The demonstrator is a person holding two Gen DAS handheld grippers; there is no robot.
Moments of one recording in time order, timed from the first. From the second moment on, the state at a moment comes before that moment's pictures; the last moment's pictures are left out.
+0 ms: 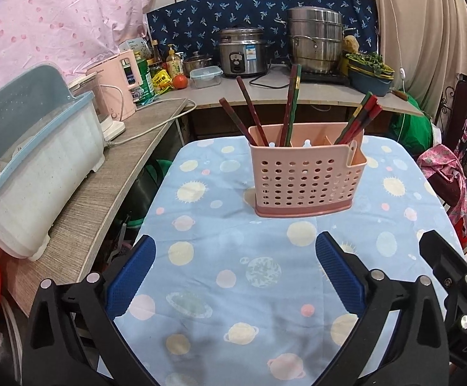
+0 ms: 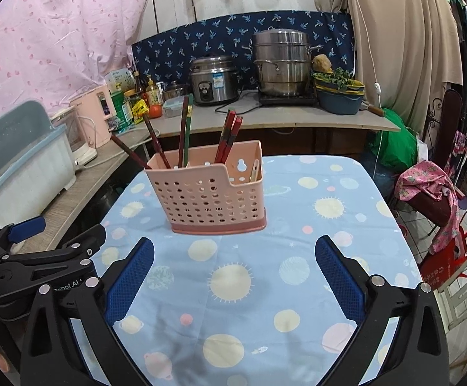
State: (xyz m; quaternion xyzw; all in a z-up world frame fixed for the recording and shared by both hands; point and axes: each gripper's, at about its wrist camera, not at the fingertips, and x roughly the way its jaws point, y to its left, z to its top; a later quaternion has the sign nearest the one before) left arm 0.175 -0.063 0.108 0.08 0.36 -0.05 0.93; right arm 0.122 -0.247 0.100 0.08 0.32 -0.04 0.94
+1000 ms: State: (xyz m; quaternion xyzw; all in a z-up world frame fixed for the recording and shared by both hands) left arm 0.177 -0.065 0.081 0.09 0.38 -0.04 0.92; right arm 0.123 -0.242 0.080 0.07 0.34 -0.05 0.94
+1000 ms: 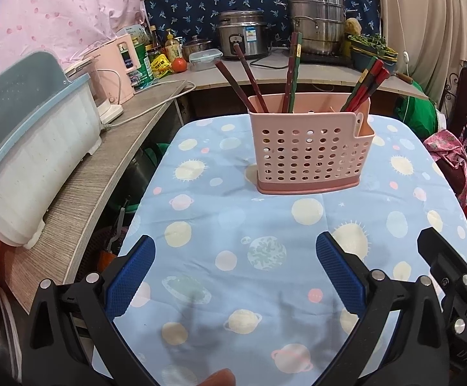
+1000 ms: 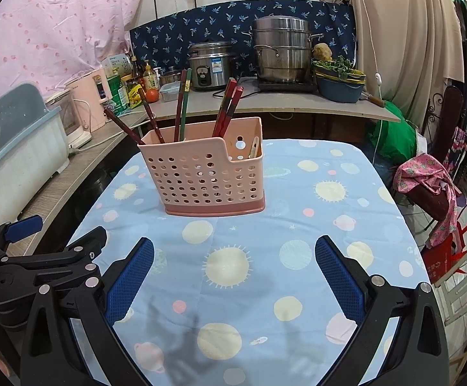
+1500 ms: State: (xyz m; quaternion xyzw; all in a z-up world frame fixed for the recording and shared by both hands) left arm 0.180 -0.067 0.077 0.08 0.39 -0.04 0.92; right arm 0.128 -0.246 0.075 0.07 0.34 -0.05 0.94
